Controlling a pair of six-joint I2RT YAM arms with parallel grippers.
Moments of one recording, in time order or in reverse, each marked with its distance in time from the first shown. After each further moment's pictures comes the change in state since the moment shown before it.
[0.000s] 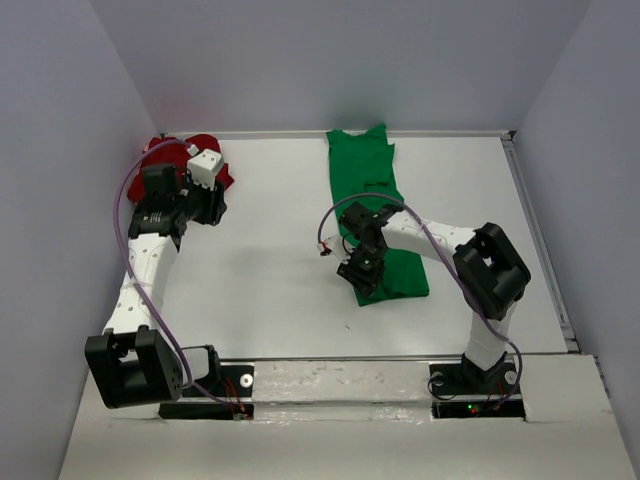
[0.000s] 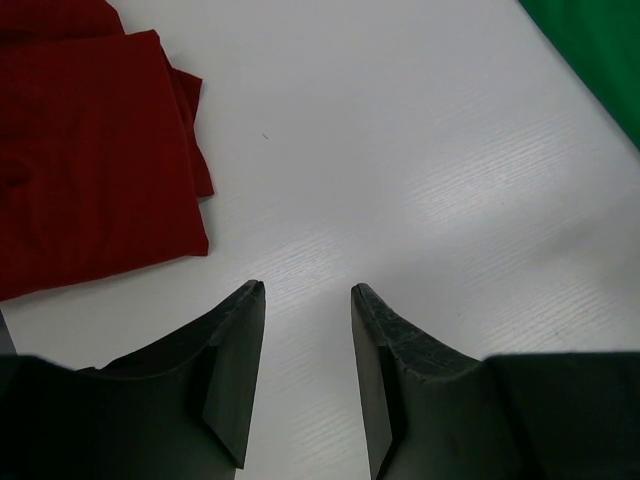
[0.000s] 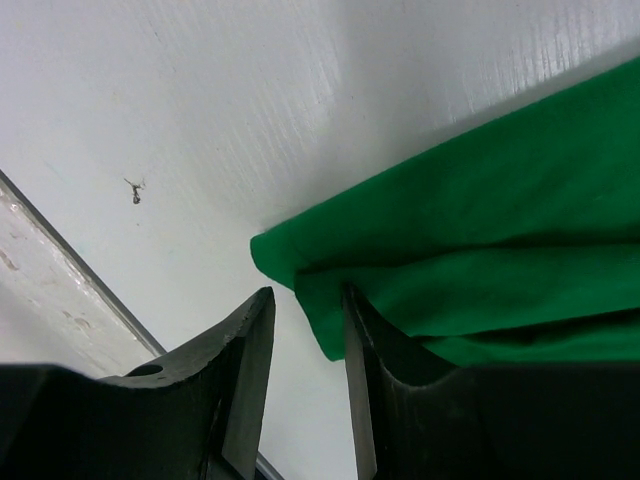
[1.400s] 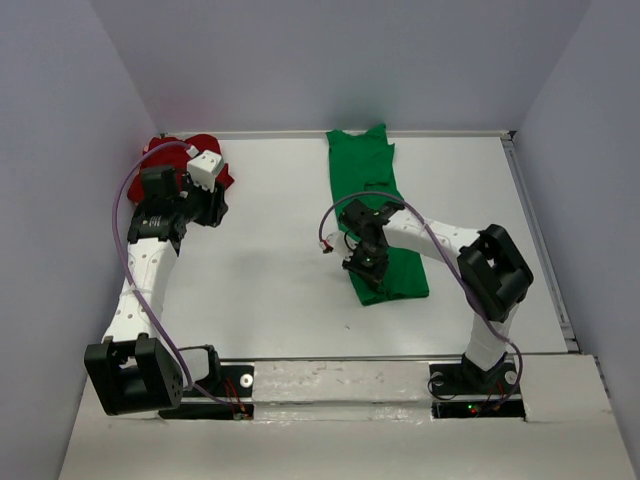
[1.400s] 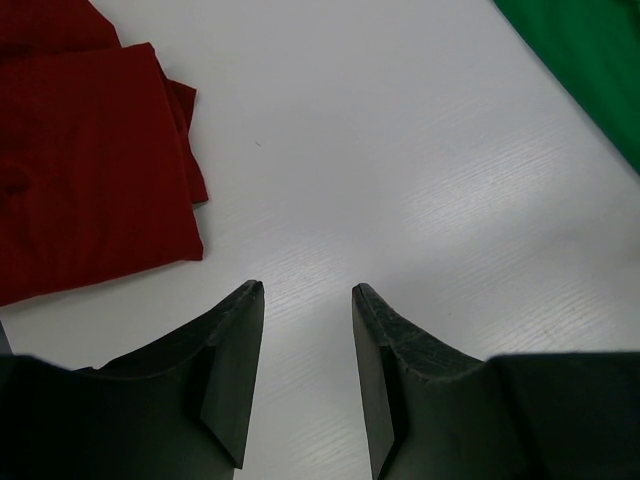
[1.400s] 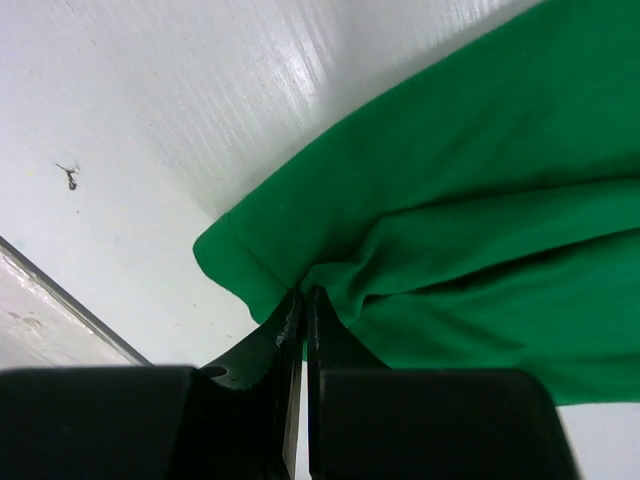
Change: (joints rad) left arm 0.000 -0.037 -0.015 0.004 0.017 -0.004; right arm 0.004 -0.010 0.019 -0.028 0.129 -0.008
